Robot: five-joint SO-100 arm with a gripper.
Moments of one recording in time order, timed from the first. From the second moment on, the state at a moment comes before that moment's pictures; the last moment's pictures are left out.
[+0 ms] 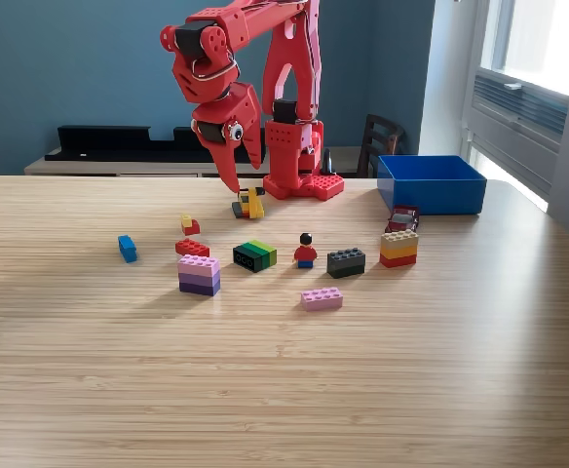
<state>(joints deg) 36.5 101.4 110.2 97.1 1.8</state>
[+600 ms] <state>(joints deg) 36.6 118.9 134.4 73.3 -12.7</state>
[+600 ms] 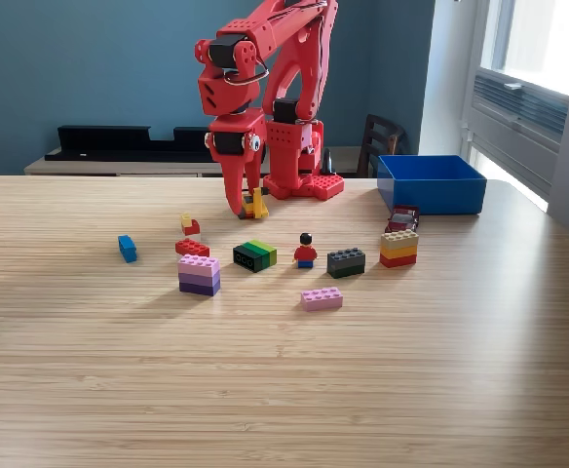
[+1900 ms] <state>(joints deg) 25.9 119.4 132.9 69.8 -12.4</state>
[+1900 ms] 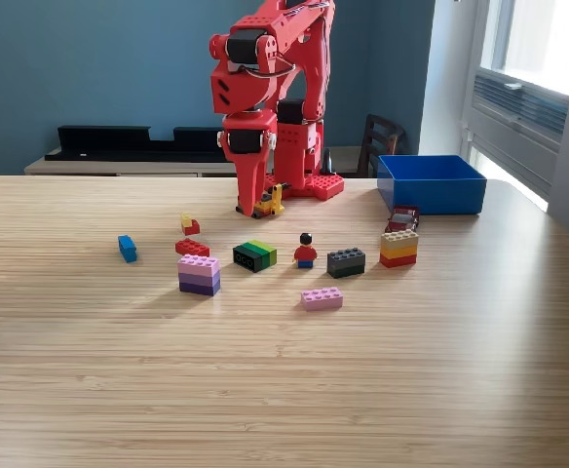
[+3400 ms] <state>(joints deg) 23.6 119.4 136.7 69.2 -4.0</state>
